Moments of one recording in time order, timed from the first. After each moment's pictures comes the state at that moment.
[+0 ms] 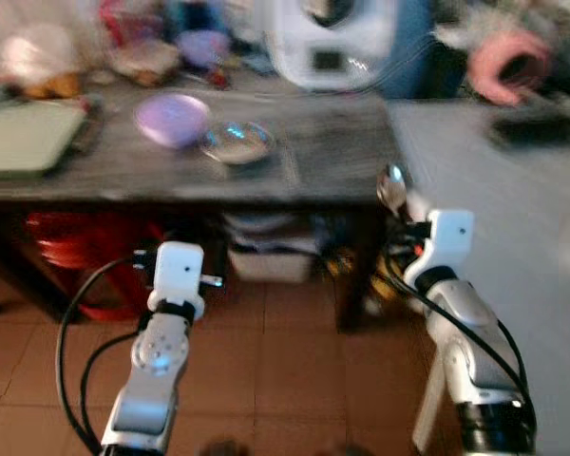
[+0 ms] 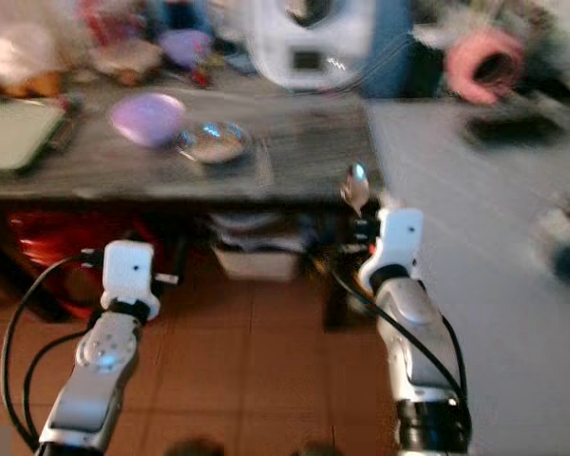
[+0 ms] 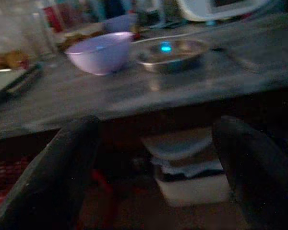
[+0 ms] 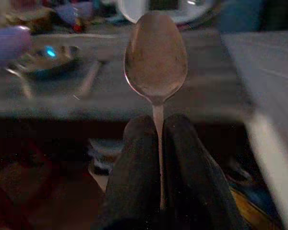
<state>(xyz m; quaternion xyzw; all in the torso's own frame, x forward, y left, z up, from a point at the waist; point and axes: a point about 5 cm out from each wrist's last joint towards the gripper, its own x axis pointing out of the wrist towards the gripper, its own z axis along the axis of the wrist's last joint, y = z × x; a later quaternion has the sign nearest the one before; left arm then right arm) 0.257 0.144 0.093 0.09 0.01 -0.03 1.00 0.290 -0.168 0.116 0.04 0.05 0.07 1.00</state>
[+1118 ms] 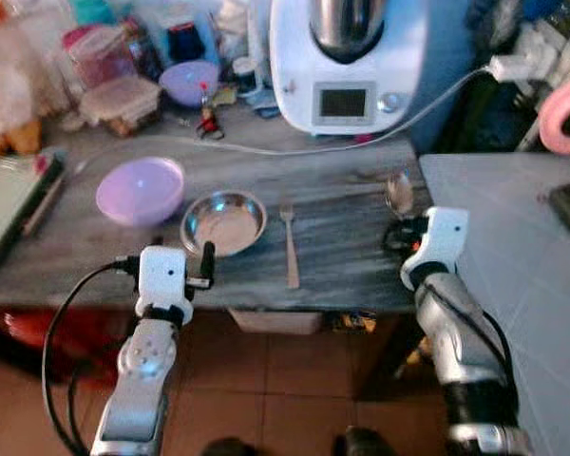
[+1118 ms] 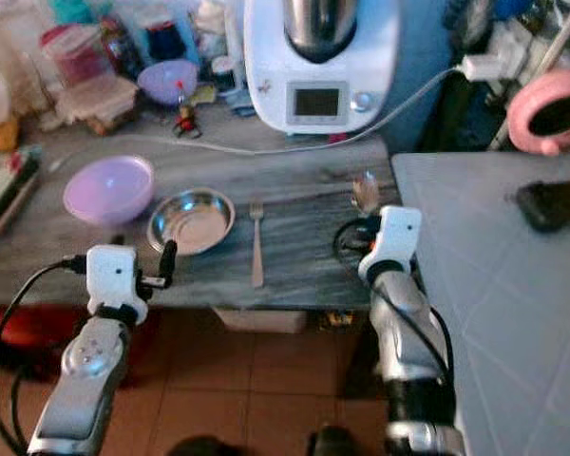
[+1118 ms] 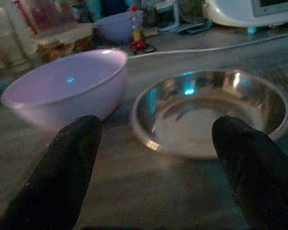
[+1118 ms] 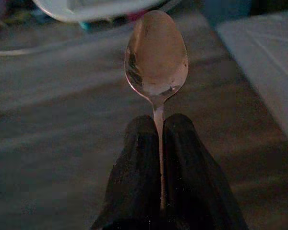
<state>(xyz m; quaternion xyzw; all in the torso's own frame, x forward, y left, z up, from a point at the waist) 0.248 0.158 0.090 0.07 0.02 -0.01 1.00 0.310 -0.171 0.101 0.08 0.10 -0.01 0.99</state>
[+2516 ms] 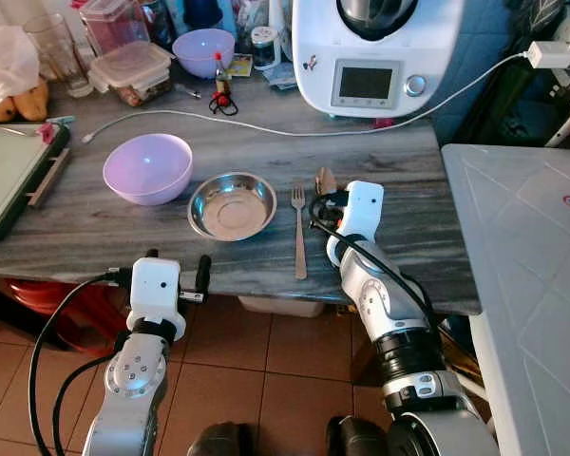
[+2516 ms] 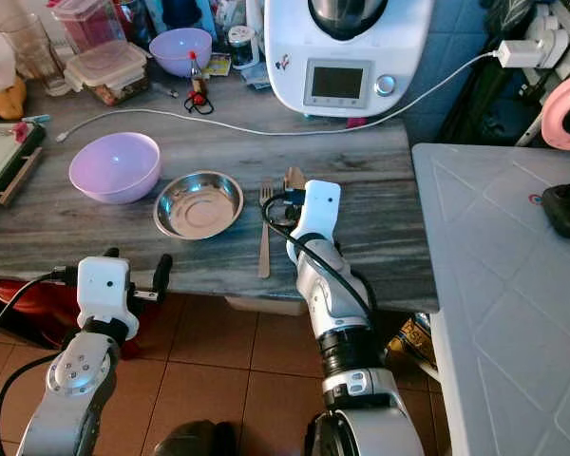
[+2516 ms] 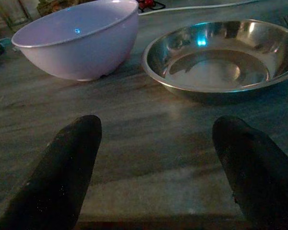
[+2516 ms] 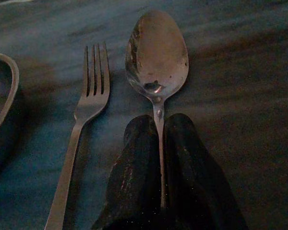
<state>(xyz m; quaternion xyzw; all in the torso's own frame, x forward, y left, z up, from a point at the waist) 0.232 0.160 0.092 0.07 0.04 -0.02 1.00 0.338 -0.078 0.113 0.11 0.17 0.05 0.98</state>
